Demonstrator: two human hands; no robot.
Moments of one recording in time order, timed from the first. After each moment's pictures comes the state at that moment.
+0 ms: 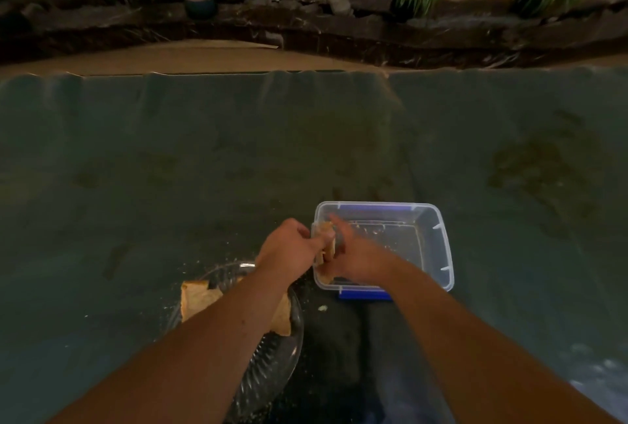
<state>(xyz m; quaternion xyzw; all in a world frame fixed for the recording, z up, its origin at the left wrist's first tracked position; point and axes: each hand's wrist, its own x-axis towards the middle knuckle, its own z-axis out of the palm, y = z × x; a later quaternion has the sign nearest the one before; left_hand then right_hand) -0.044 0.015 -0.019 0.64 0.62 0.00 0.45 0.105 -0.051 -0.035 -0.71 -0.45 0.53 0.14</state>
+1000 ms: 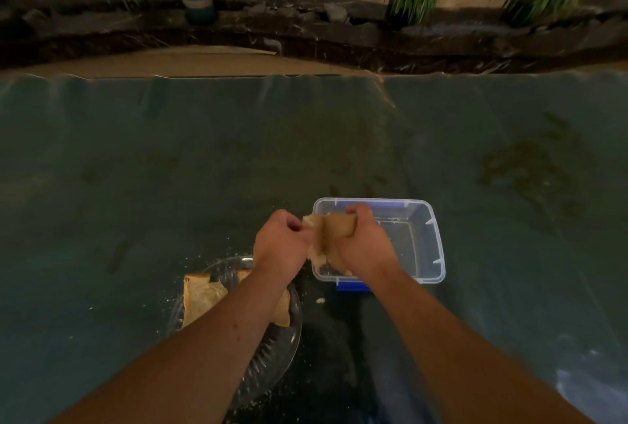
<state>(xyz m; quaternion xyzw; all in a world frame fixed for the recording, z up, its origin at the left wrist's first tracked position) -0.055 0.001 -0.020 0.60 0.65 0.17 0.44 0.088 -0.069 -0.014 -0.81 -0.37 0.34 0.31</state>
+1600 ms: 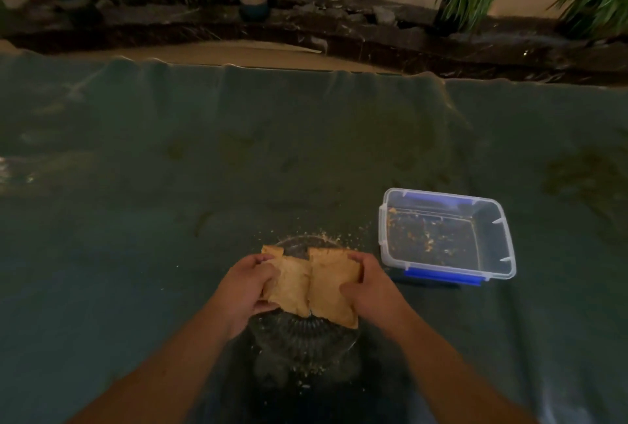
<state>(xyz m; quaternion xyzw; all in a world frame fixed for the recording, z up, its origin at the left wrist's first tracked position) -0.280 -0.028 -0.032 0.34 0.64 0.15 0.67 -0.047 -0.107 -0.034 -0.78 -0.34 0.50 0.18</state>
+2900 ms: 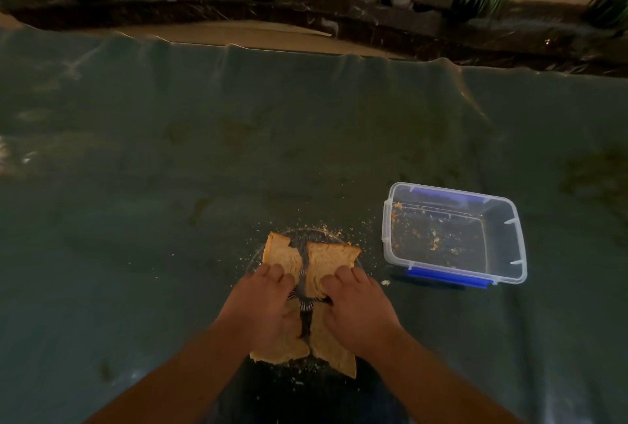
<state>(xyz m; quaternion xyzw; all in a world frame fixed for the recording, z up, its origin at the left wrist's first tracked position) -0.270 -0.050 -0.081 0.90 0.39 -0.17 0.14 -0.062 -0.125 -0.070 -0.65 -0.73 0.21 -0.02</state>
